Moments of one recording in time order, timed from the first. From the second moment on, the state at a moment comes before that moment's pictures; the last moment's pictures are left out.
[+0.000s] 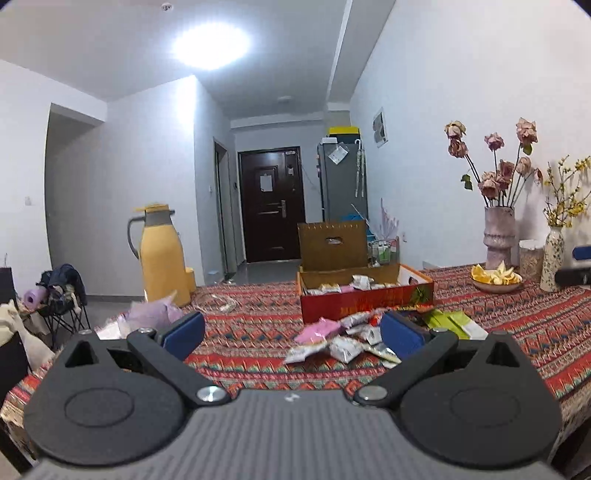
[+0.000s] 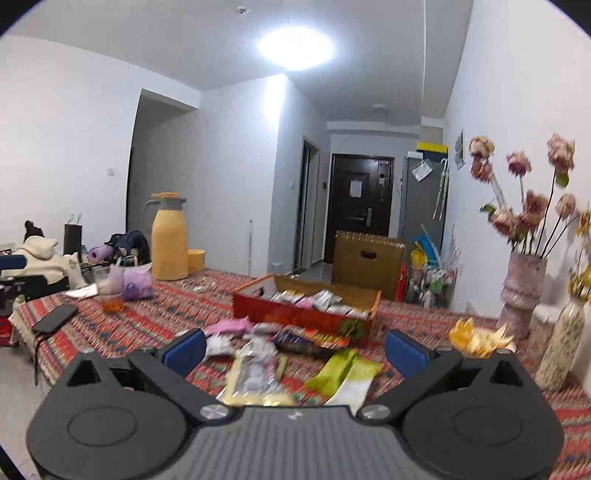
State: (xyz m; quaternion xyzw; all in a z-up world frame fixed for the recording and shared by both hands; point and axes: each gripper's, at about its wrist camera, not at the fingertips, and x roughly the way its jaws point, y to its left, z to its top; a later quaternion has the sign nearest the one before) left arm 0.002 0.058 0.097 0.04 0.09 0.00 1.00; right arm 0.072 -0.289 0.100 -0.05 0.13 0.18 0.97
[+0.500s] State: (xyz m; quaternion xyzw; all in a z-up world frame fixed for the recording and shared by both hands) left arm 0.057 0.078 0.037 0.02 0.20 0.01 0.98; right arm 0.102 -0.228 0.009 -0.06 0.21 0.23 0.95
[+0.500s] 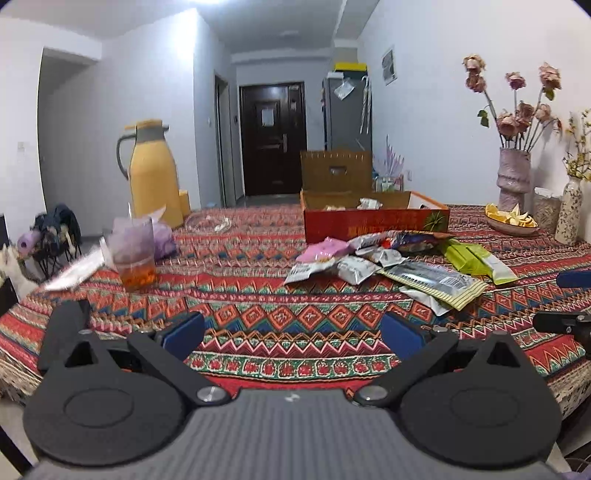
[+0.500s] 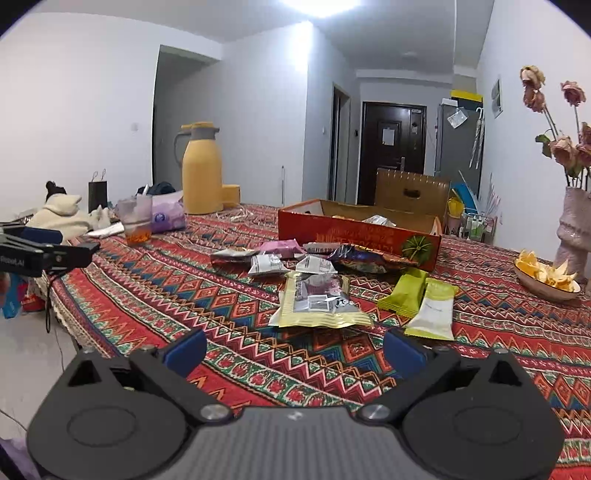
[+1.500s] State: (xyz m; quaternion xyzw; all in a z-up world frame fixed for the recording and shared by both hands) left arm 0.338 0.126 -0.009 -0.04 0.34 -0.17 0.92; right arm 0.310 -0.096 -0.004 -0.08 0.29 0.26 0.92
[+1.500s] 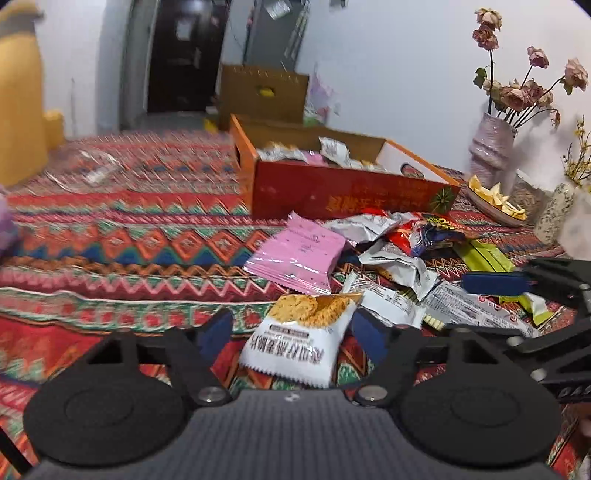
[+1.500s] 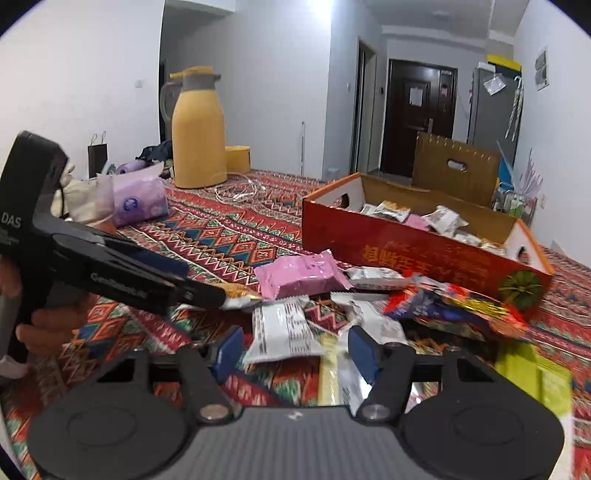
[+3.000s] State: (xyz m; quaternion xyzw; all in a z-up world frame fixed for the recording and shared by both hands) left arm 0.217 0.065 0.054 -0.05 0.26 -0.11 0.96; right arm 0.225 -0.191 0.025 -0.03 0.26 0.22 0.94
